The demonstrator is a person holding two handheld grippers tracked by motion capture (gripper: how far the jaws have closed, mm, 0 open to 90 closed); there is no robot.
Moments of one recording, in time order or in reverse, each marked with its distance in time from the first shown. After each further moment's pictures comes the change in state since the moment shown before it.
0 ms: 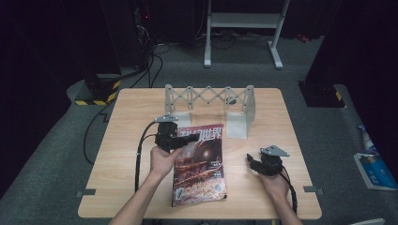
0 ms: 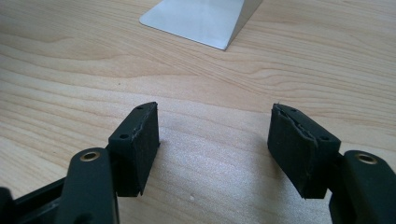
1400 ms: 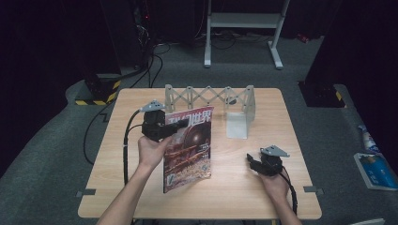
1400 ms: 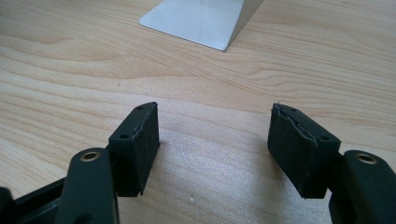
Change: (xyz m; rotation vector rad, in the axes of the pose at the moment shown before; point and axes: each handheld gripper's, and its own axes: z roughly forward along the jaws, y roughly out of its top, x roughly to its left) left arm -0.005 0.033 -0.043 -0.093 0.110 0.072; right arm 0.000 -0.001 0.000 -0.006 0.000 0.007
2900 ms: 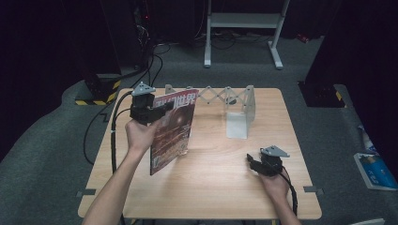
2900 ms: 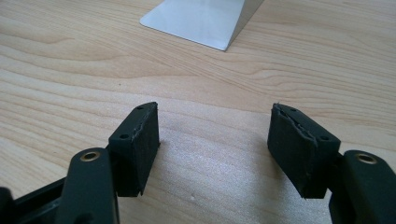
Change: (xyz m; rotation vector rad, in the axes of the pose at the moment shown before) left arm 0.021 0.040 -0.019 -0.009 0.219 0.086; right arm 0.000 0.000 0.000 -0.003 0.000 -0.004
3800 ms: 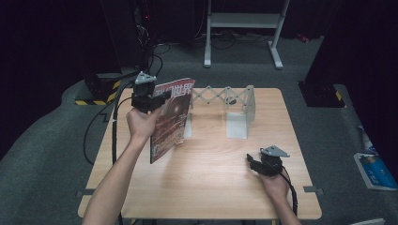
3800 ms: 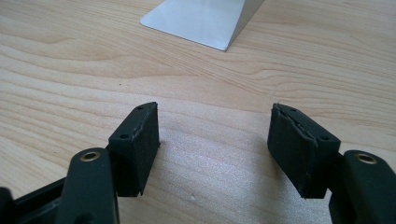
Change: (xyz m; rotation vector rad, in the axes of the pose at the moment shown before) left arm 0.018 0.020 0.020 -0.006 0.096 0.004; right arm 0.000 0.000 0.000 0.000 0.002 0.005
